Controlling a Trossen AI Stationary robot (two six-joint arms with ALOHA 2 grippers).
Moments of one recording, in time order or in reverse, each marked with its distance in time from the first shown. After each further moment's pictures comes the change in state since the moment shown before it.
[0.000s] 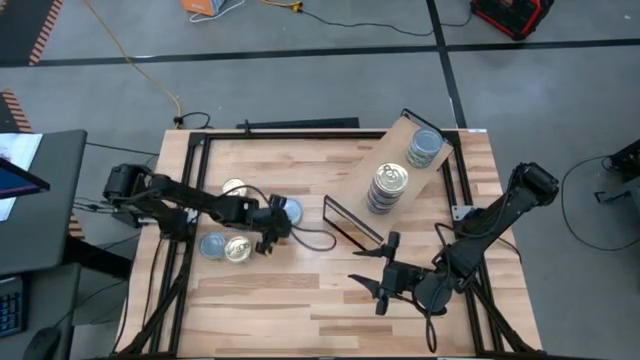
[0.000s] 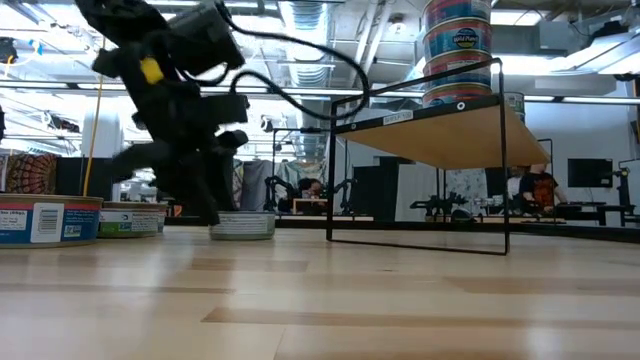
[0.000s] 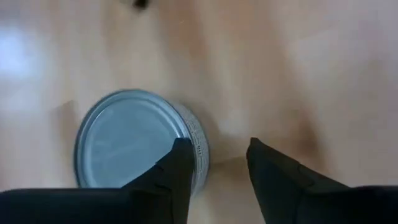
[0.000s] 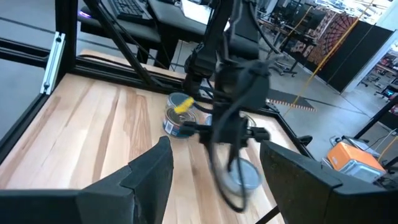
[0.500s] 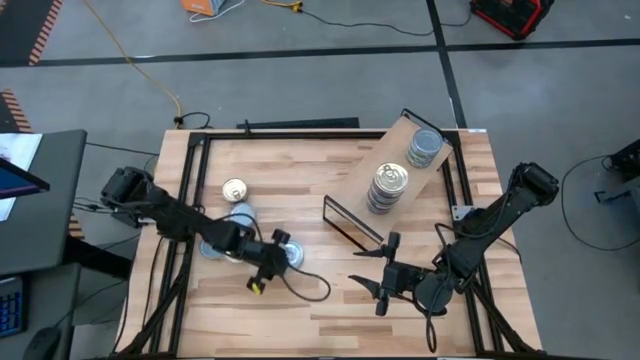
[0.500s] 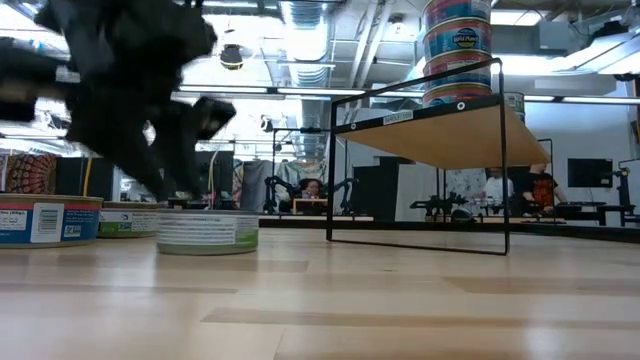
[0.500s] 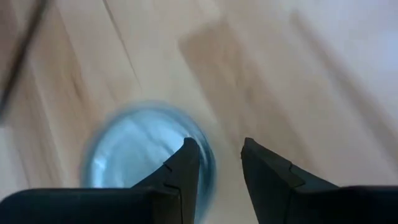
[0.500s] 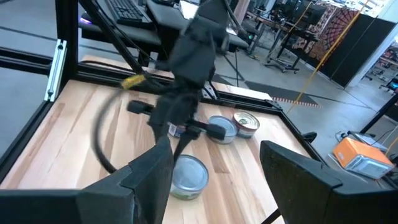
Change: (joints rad) left arm -0.296 0.005 0.068 0.063 0.094 -0.175; right arm 0.003 0.000 0.000 0.003 0.000 0.043
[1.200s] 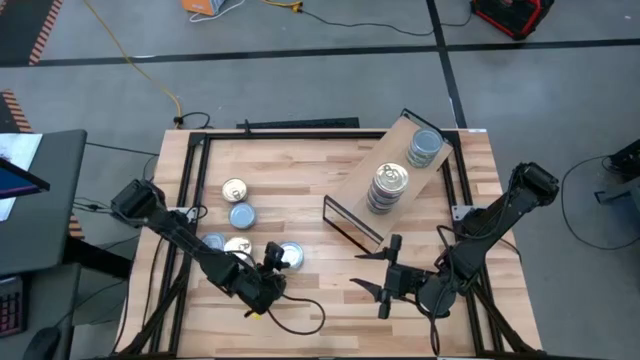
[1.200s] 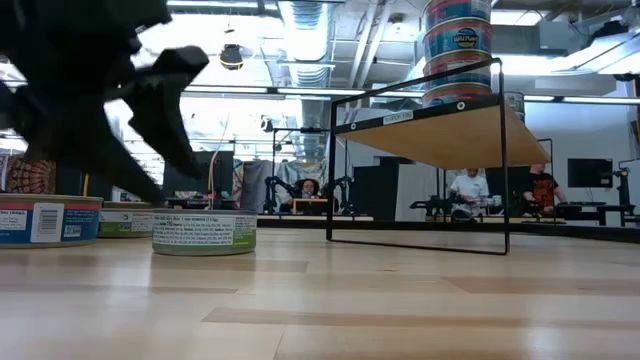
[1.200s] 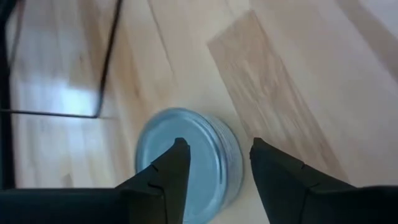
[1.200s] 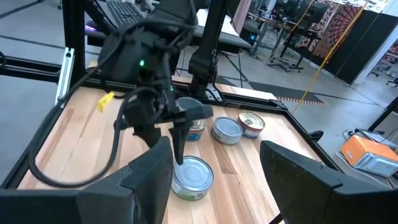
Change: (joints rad) left arm -0.265 0.158 0.128 -0.138 -0.539 -0.103; right arm 0.022 -0.001 0.000 0.007 0.009 0.032
